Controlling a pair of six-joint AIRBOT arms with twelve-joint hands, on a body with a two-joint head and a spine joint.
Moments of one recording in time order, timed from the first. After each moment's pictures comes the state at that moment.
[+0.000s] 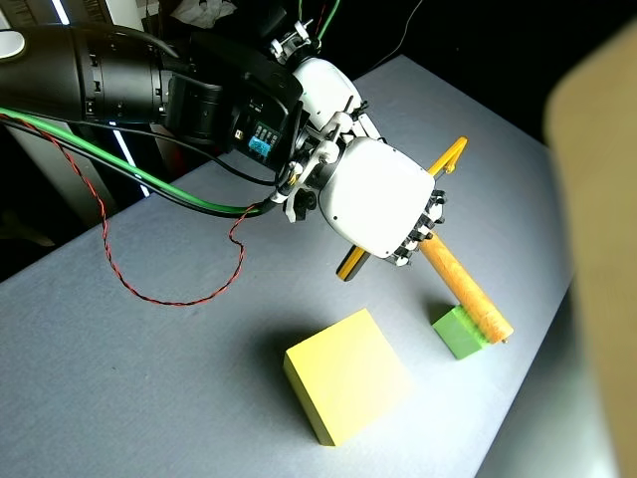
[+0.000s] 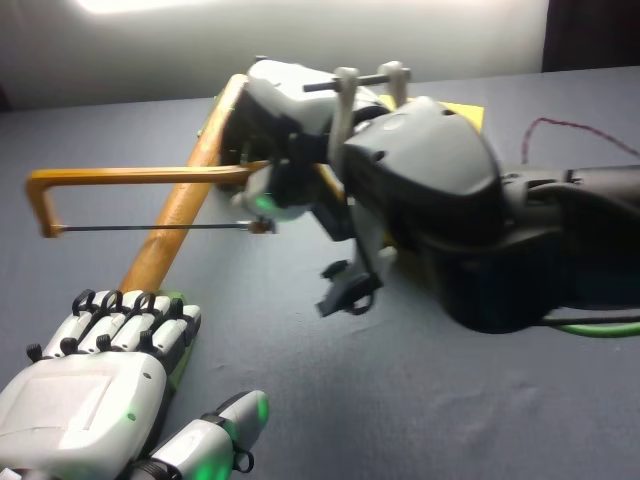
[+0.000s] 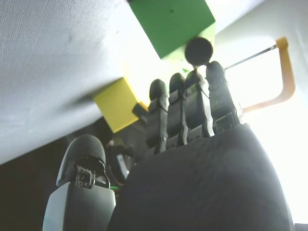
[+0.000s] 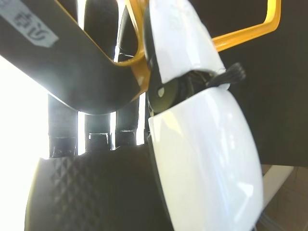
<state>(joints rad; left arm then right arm) 0.92 -1.02 0.45 -1.03 -1.41 1.68 -0.17 -1.53 1.09 1.49 0.76 -1.89</state>
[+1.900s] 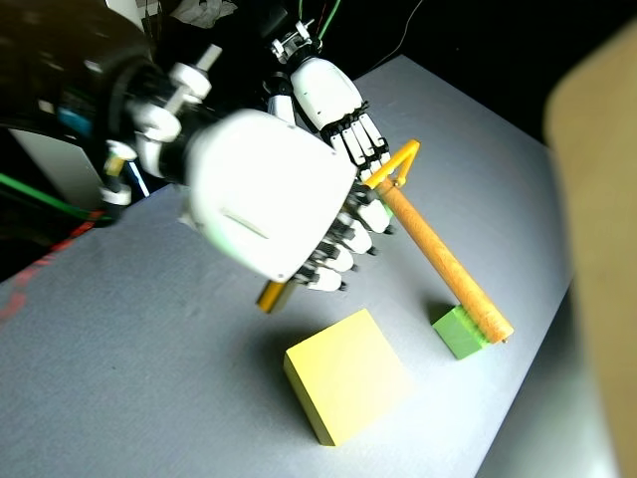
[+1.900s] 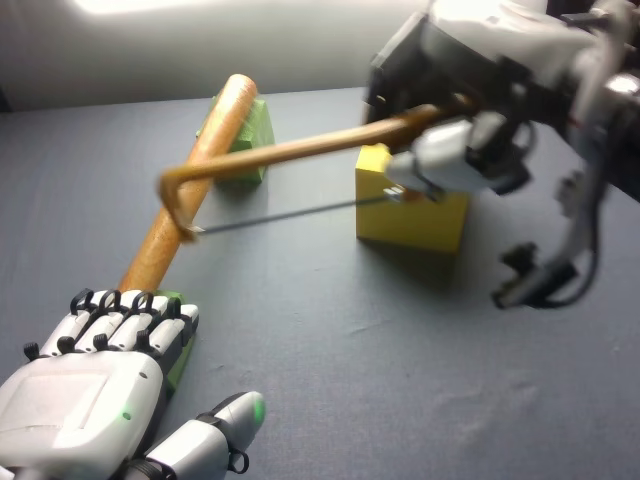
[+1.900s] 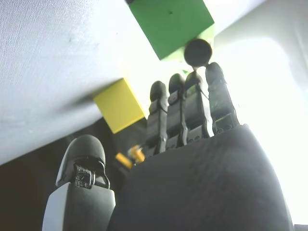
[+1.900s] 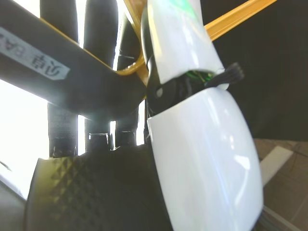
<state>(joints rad) 0.93 -1.01 0.45 -1.03 -1.40 1.67 -0.13 -1.04 0.70 1.45 0.73 -1.88</state>
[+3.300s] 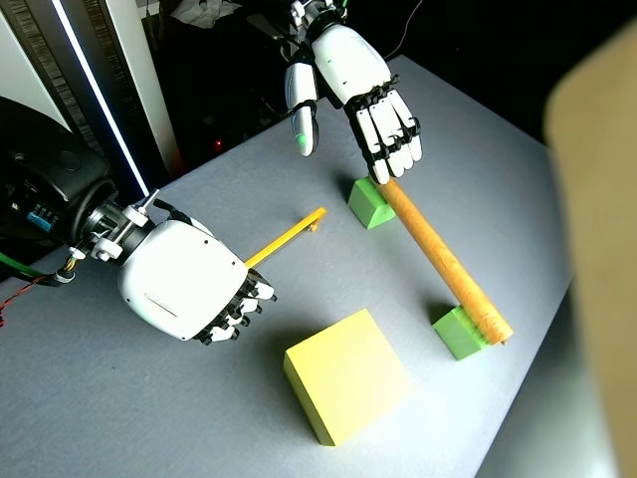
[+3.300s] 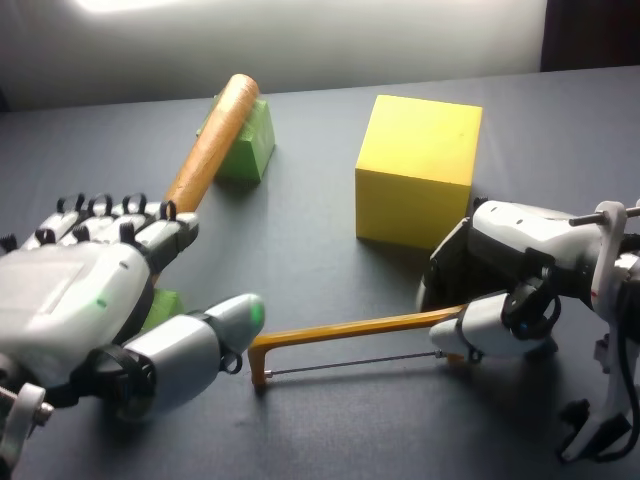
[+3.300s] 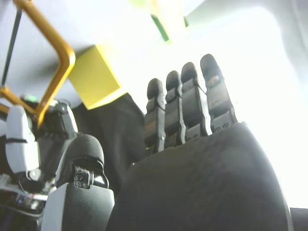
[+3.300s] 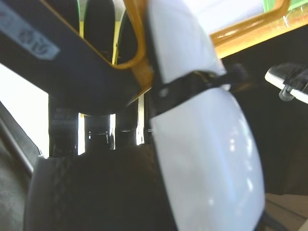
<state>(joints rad) 0.68 -0.77 0.39 -1.05 -1.15 1.73 -0.42 -1.08 0.76 1.51 0.65 -1.81</state>
